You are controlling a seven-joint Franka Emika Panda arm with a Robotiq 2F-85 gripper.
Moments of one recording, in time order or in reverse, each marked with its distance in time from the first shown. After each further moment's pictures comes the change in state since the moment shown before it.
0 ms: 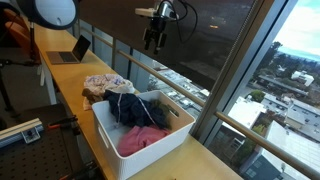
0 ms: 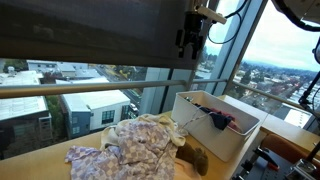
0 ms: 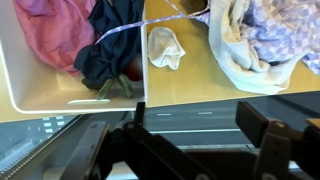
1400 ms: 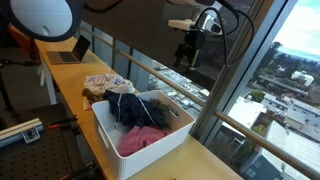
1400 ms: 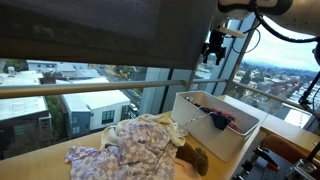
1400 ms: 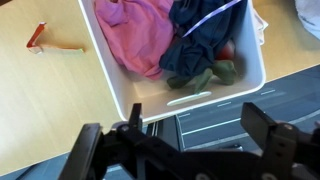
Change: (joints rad) arm -0.285 0.014 -0.026 -0.003 0.011 -0.001 -0.046
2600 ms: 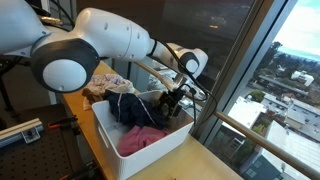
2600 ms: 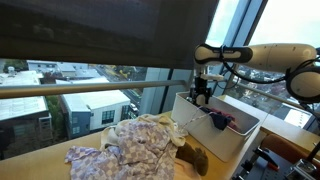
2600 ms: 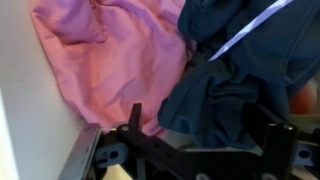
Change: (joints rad) arm 0.002 0.333 -0.014 -0.002 0.015 0.077 -0.002
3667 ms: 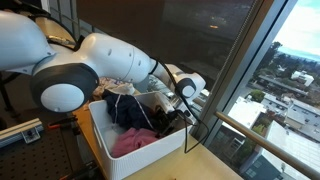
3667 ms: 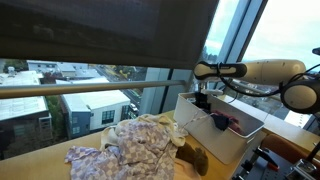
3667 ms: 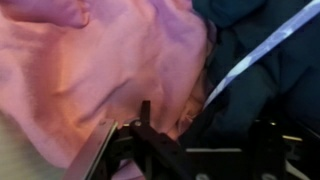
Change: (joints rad) arm -0.049 0.120 0.000 0.003 0.059 0.026 -0.024
